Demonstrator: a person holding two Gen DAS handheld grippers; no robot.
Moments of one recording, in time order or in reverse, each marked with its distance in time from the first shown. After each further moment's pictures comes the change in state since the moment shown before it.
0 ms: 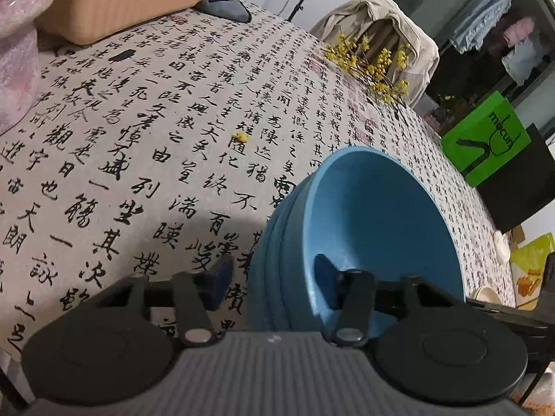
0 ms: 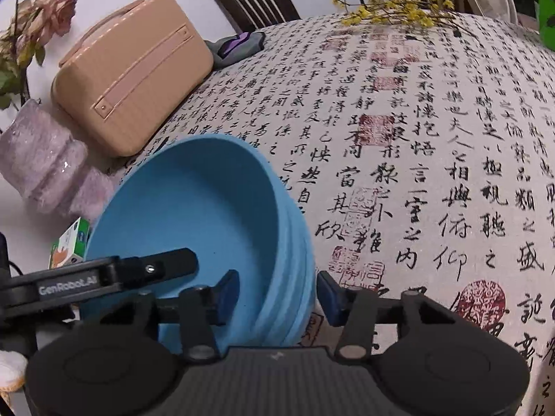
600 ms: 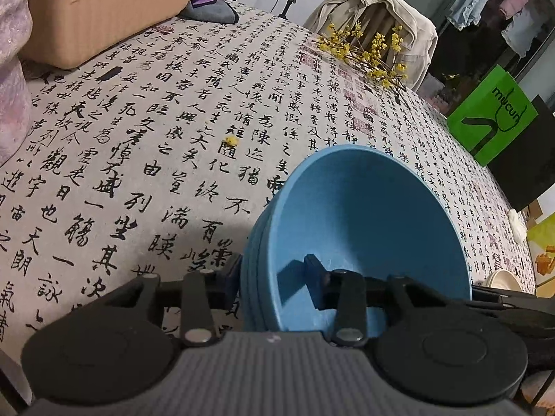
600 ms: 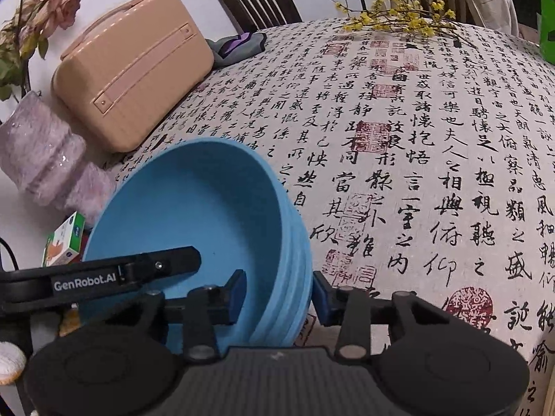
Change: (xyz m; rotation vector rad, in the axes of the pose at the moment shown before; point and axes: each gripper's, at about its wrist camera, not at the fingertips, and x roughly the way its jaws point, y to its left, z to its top) left arm 0.002 -0.022 0.003 0.081 0.012 0.064; right arm -0.006 -0.003 0.000 -0.014 -0.005 -0.020
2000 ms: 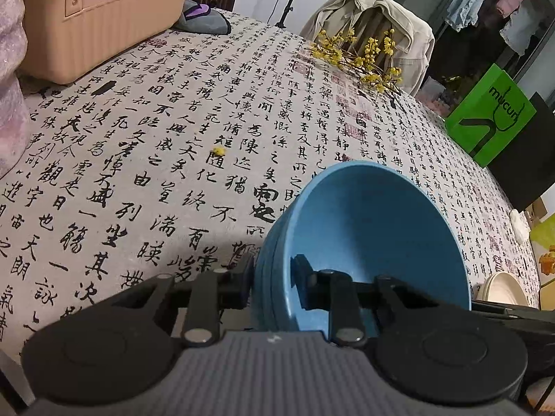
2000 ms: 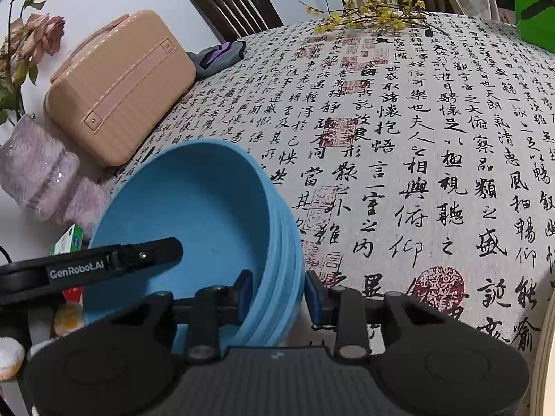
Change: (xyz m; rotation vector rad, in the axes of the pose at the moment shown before) left arm -0.004 -0.015 0.000 0.022 -0.031 0.017; right arm -0.018 -0.019 -0.012 0.068 -0.018 0.003
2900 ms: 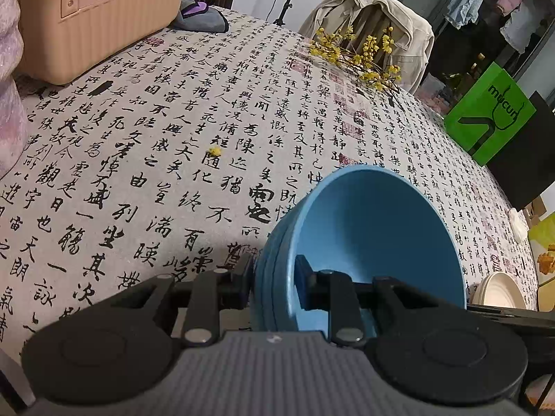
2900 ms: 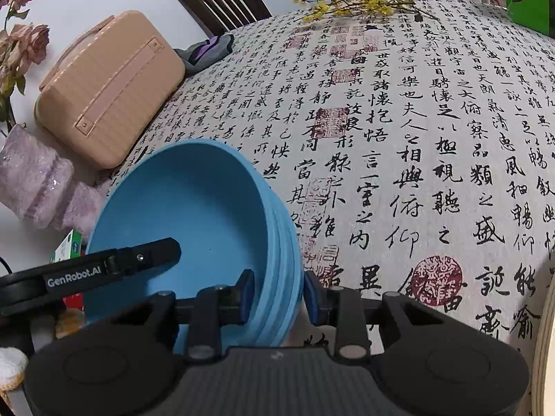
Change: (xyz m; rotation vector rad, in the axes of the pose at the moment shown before) left arm 0.000 -0.004 0.005 0.000 0.015 -0.001; right arm 0.000 -0.003 0.004 0.062 0.039 -0.011
